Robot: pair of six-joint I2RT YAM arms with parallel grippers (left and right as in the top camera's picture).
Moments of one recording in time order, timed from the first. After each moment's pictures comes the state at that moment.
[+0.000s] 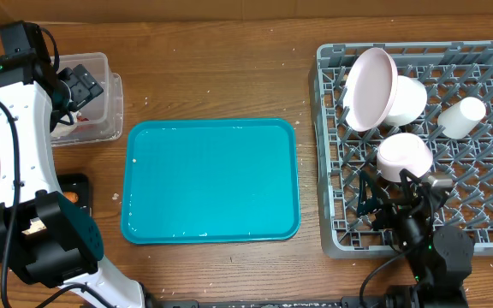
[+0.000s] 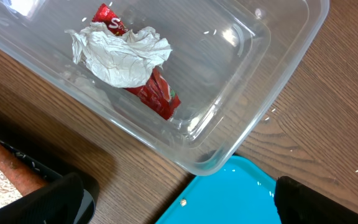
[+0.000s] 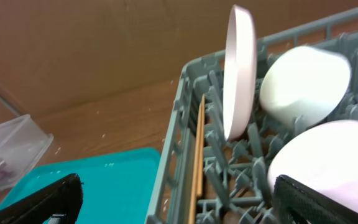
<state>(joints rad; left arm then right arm) 0.32 1.88 1.77 -1.08 -0.05 -0.41 -0.01 0.21 0.24 -0.22 -0.24 0.33</state>
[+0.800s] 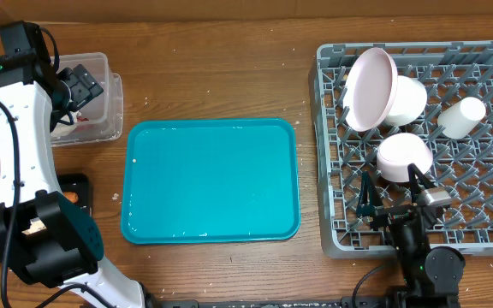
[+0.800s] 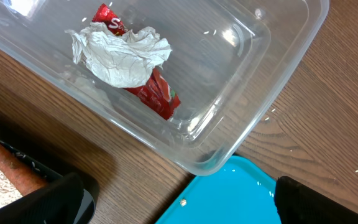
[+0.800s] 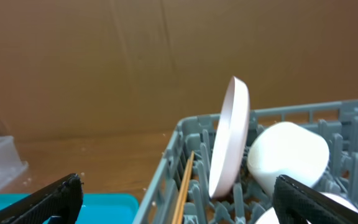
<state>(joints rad) 0.32 1.88 1.77 -1.08 -0.05 -0.41 0.02 0.01 0.02 0.08 -0.17 0.20</state>
